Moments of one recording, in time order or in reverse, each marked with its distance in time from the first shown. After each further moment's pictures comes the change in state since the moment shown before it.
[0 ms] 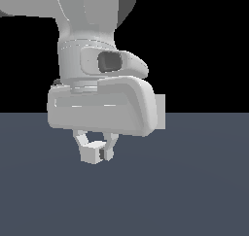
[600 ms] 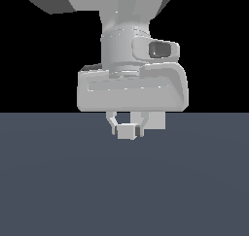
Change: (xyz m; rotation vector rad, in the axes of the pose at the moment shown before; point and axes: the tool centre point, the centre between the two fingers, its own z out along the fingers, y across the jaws) arm 0.053 0.036 -0.026 0.018 0.001 -0.185
